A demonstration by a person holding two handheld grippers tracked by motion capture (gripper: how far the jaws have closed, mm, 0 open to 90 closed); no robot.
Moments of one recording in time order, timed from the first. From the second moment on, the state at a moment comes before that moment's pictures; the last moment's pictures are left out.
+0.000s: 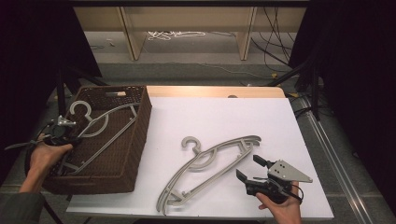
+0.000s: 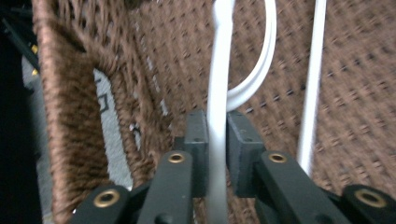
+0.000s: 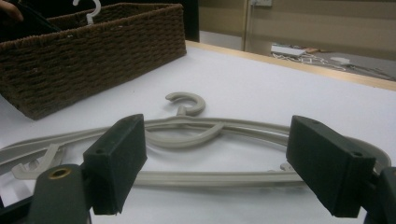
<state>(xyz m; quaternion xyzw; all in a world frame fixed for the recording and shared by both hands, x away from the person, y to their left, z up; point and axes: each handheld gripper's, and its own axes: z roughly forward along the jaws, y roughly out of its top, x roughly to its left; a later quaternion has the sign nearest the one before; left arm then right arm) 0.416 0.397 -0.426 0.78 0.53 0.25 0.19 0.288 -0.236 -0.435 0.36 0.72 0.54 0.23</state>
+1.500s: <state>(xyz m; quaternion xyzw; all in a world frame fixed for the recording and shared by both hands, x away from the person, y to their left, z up) 0.322 0.189 -0.374 0.70 0.39 0.23 0.55 0.287 -0.238 -0.432 0.35 0.71 0.55 0.25</state>
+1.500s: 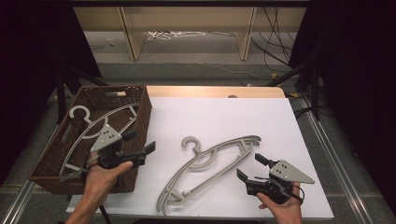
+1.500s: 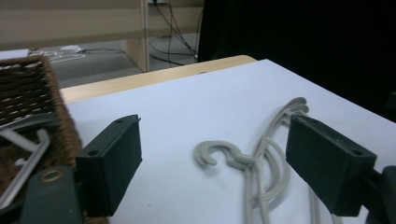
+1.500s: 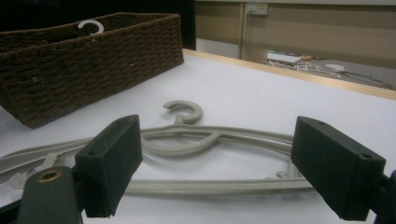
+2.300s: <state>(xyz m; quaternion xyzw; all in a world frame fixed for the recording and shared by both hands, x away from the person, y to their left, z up) 0.304 0.172 -0.421 0.72 0.33 0.23 0.56 0.285 -0.240 -0.430 0.35 0.71 0.56 0.24</state>
